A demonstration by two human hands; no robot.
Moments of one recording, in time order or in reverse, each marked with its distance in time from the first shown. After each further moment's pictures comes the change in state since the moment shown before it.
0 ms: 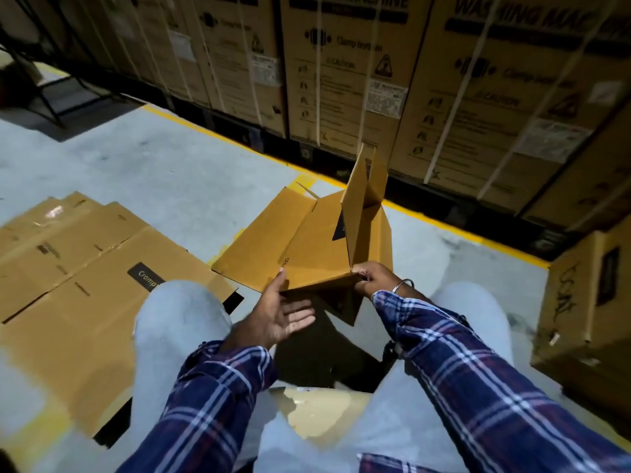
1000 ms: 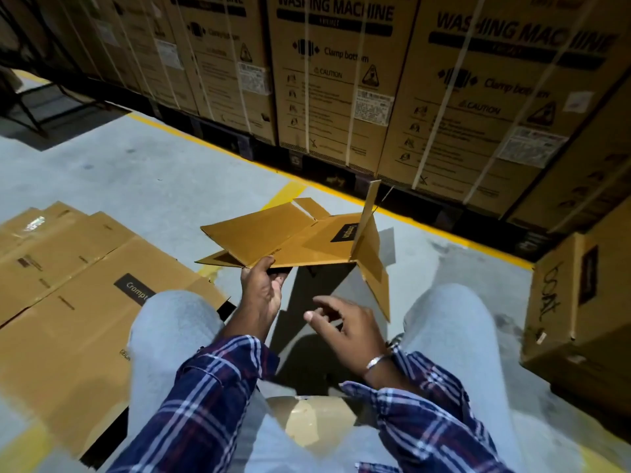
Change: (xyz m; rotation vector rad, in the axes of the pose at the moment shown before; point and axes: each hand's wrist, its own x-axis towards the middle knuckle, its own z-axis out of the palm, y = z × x) left_hand 0.007 0.041 0.033 -0.428 0.023 0.546; right_hand -0.068 -0.051 0.083 0.198 0.438 -0.140
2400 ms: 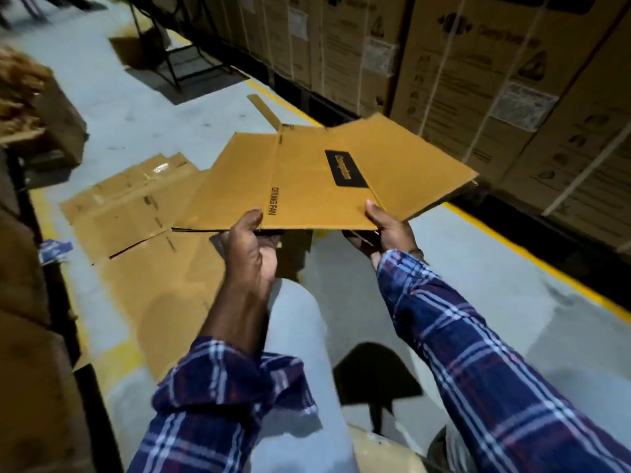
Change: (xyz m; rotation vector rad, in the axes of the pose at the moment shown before) left_hand 0.023 0.175 -0.043 -0.166 0.115 0.383; right_hand 0.214 -0.069 0.093 1.215 -0.104 0.555
